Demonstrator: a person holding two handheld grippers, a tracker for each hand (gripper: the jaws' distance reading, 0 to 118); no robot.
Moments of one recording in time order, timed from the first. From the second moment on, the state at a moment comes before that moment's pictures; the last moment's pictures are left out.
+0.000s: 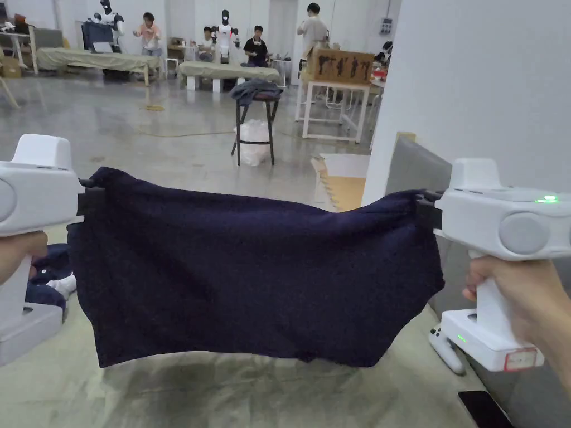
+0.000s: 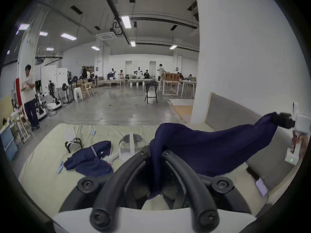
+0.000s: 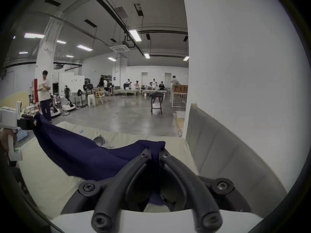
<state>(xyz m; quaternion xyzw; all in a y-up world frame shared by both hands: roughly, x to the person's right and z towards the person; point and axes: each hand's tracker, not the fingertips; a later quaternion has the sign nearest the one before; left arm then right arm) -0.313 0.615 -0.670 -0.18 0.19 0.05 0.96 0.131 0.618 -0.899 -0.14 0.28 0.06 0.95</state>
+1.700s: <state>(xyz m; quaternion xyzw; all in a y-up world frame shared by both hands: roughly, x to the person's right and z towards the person) -0.326 0.359 -0.704 -0.34 0.18 0.12 0.91 -0.096 0.300 -1.225 -0.49 0.23 0.16 0.82</state>
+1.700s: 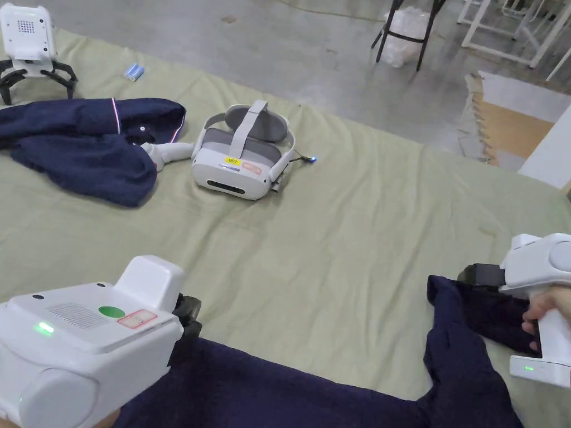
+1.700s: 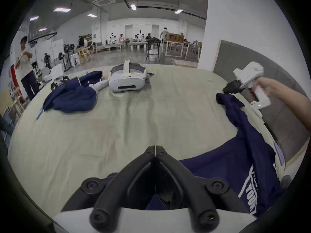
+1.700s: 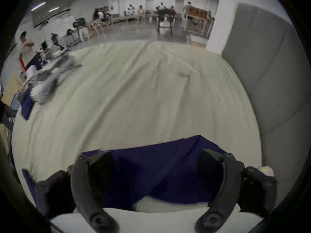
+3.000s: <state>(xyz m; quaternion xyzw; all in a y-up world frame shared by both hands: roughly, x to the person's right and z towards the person) -0.214 0.436 -0.560 -0.33 0.13 0.11 0.93 0.141 0.386 -0.810 -0.35 0.26 0.05 0.90</state>
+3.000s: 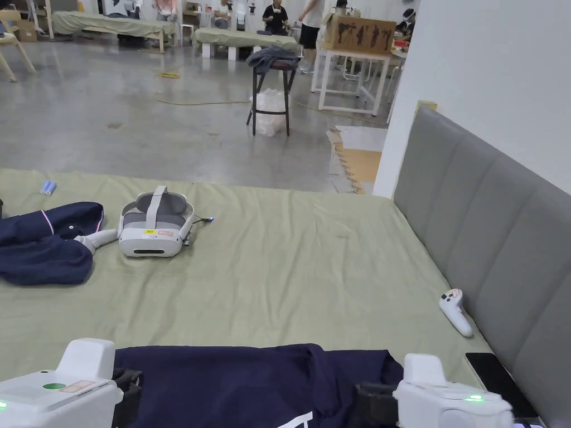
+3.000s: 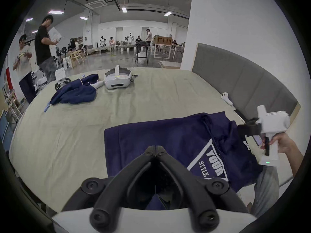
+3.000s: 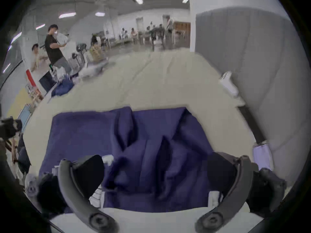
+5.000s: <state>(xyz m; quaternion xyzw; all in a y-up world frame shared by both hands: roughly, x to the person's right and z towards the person) -0.280 0.464 -0.585 -0.32 0.11 0.10 0.94 0.165 0.467 -0.847 -0.35 0.34 0.06 0.87</state>
